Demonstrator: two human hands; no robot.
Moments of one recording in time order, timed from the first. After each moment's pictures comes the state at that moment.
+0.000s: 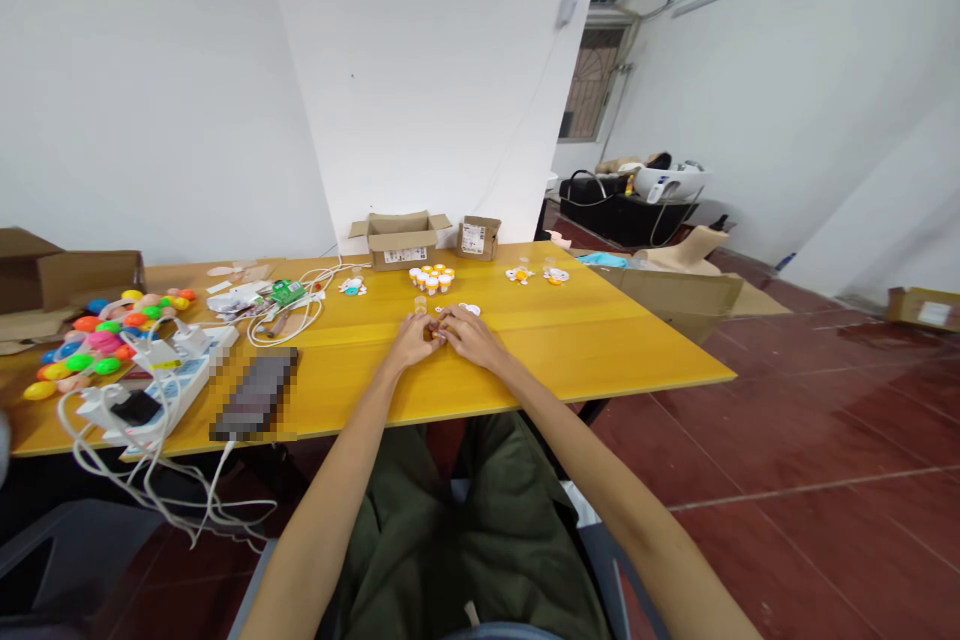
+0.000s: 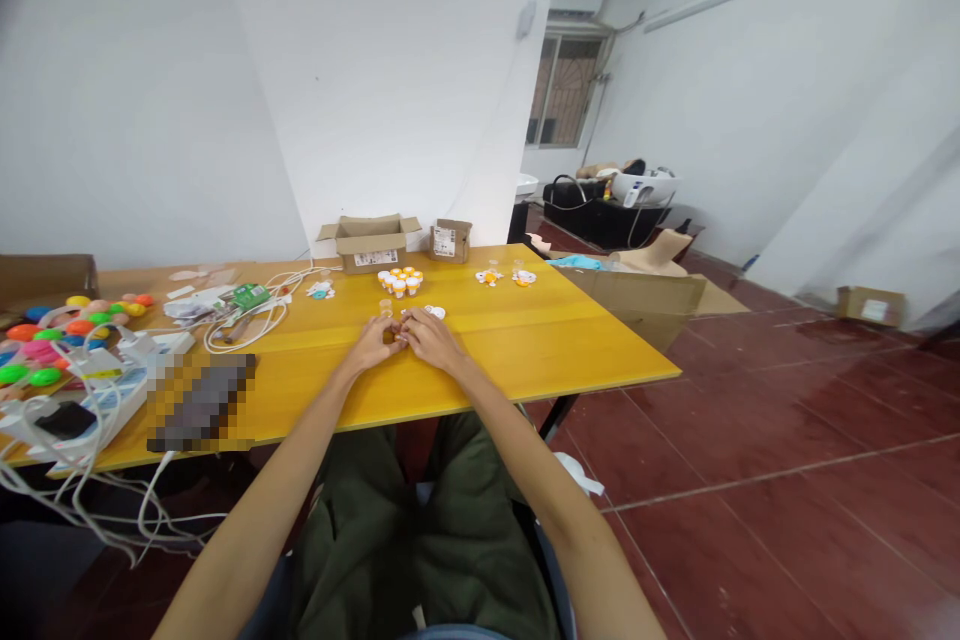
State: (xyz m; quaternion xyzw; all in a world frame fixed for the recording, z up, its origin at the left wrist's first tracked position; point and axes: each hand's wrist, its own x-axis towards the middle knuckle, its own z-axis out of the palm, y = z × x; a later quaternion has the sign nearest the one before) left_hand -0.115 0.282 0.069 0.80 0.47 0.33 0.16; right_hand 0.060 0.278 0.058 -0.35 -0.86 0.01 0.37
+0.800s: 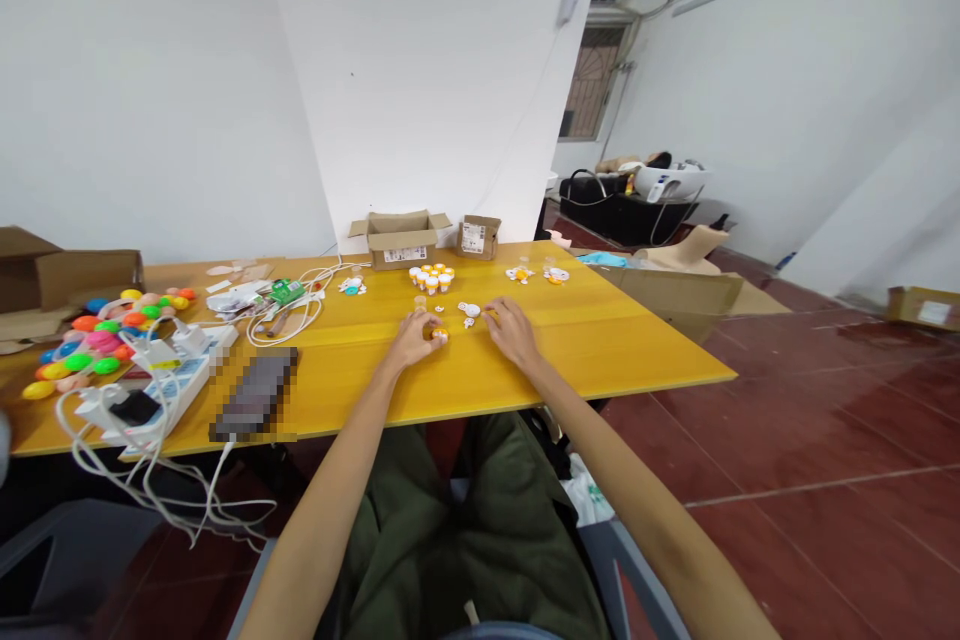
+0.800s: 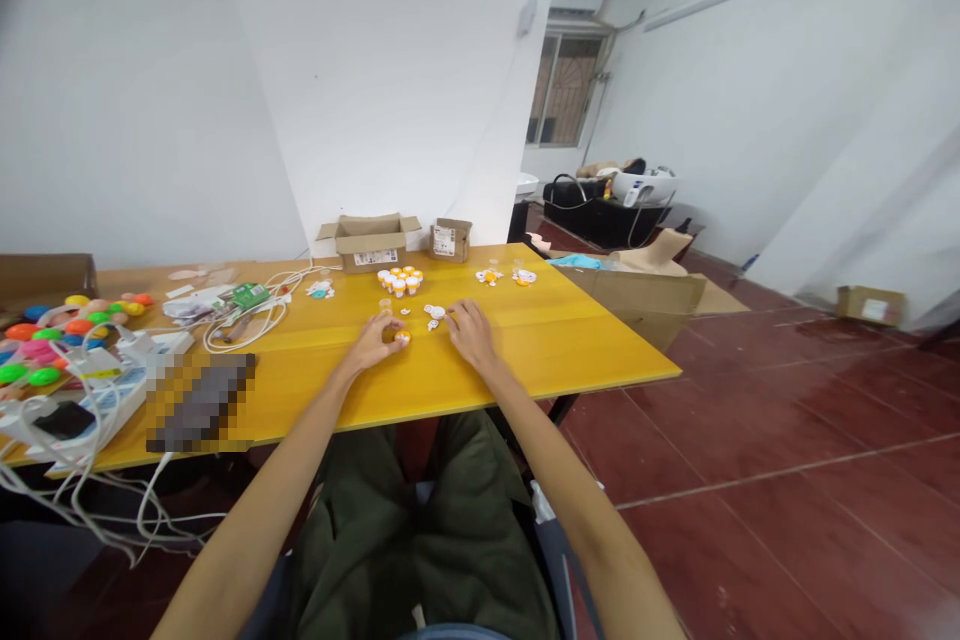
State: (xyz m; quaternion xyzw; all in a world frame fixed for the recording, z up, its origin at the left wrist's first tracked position) left_hand -0.118 0.283 0.066 0.79 0.46 0.35 0.19; right_hand 0.116 0.282 0.047 -0.53 -0.74 -0.04 0.42
